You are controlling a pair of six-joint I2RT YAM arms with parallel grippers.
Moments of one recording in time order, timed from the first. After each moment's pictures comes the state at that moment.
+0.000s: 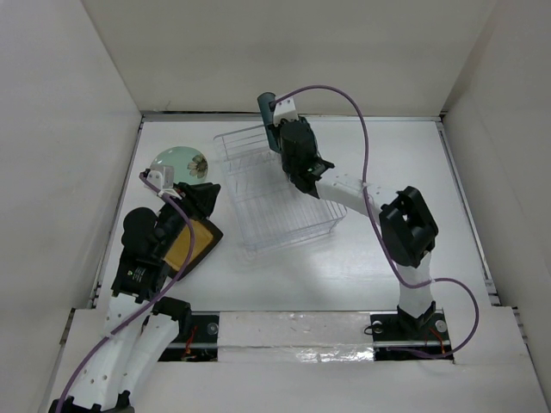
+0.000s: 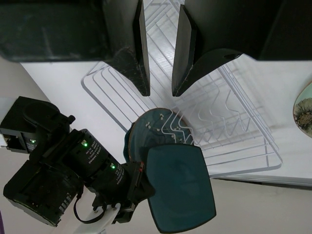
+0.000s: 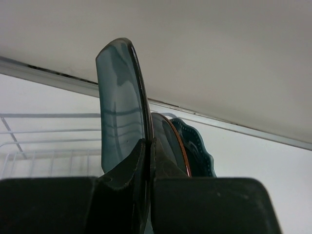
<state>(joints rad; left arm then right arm) -0.27 0.56 0.66 -0.07 0.19 -0.42 0.74 1.99 1.61 0.39 0.65 -0.21</state>
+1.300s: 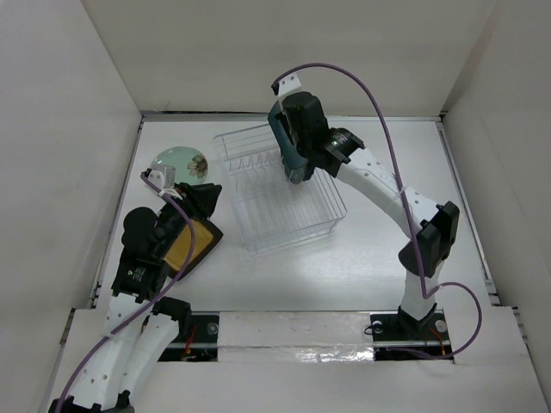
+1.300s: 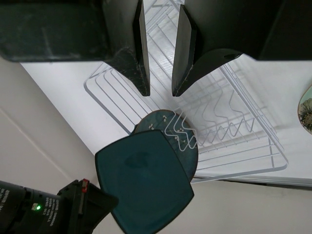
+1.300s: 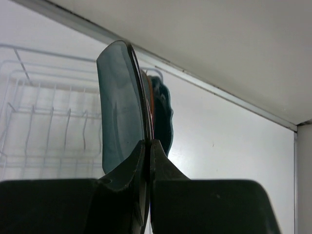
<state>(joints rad) -0.27 0.56 0.66 -0.07 0.22 -0.42 0.76 1.86 1.98 -0.46 0.61 -0.14</state>
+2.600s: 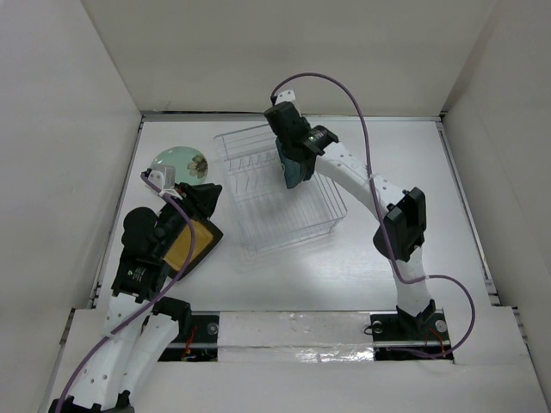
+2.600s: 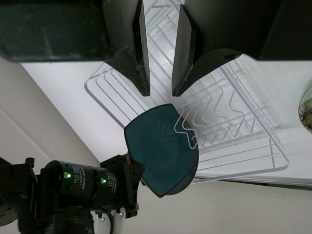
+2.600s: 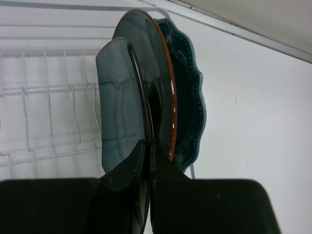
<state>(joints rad) -0.27 0.56 0.66 -0.07 0.22 -0.42 0.74 2.08 2.13 -0.70 0.67 0.11</state>
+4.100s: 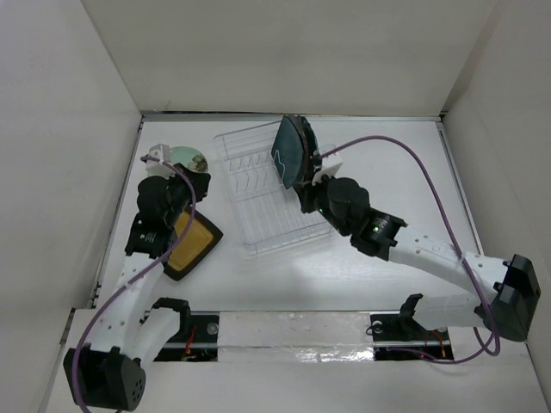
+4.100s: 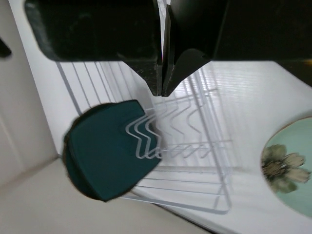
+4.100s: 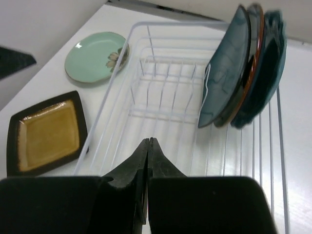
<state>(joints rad) -0.16 0.80 0.69 -0.03 0.13 -0.57 0.95 1.28 1.07 0.04 0.41 0.22</state>
